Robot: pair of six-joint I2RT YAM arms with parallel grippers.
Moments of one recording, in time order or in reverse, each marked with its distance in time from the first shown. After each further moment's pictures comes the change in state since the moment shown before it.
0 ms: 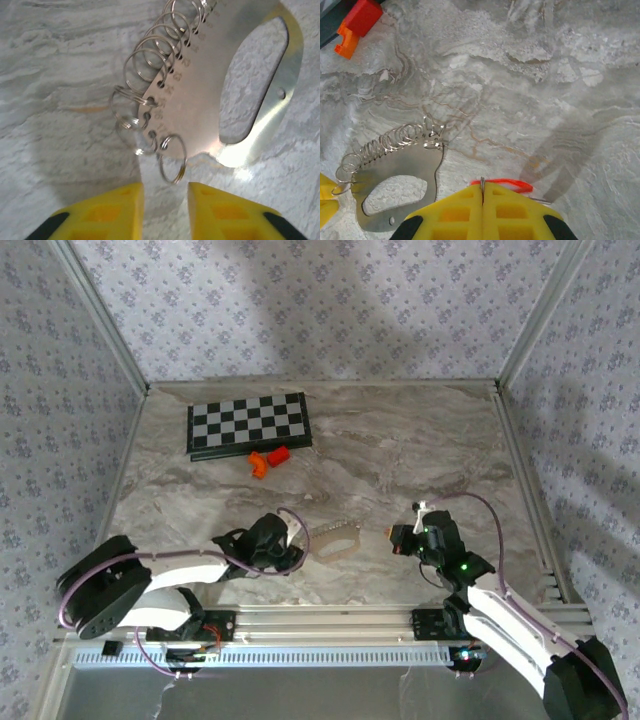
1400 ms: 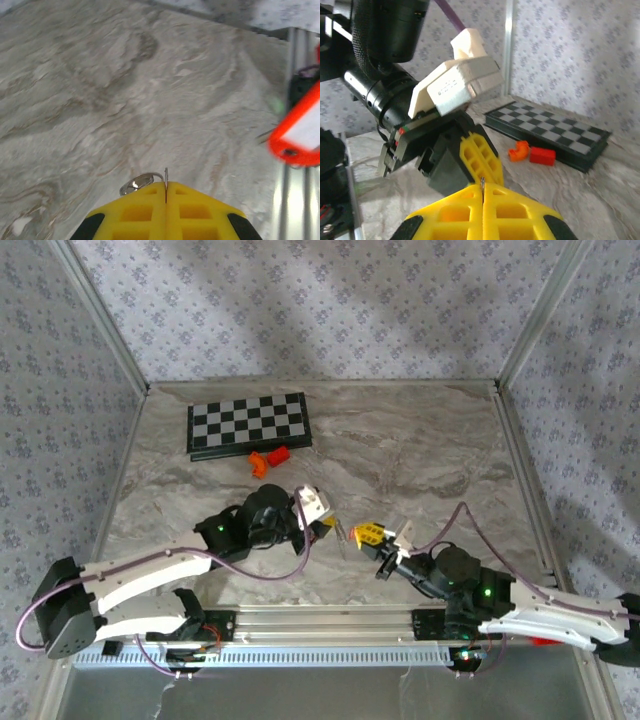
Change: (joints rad) left arm -0.064 -0.149 0.346 -0.101 0.098 0.391; right arm 0.833 -0.305 0.172 0.172 0.507 -0.582
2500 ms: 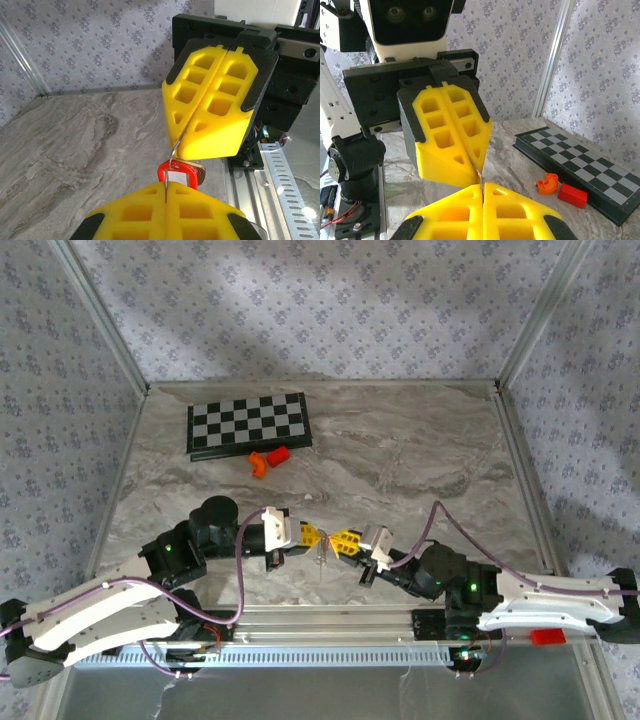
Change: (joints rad) left arm -0.069 -0.357 0.000 -0.099 0.189 0.225; right arm 0.129 0.228 0.140 0.123 -0.057 -0.161
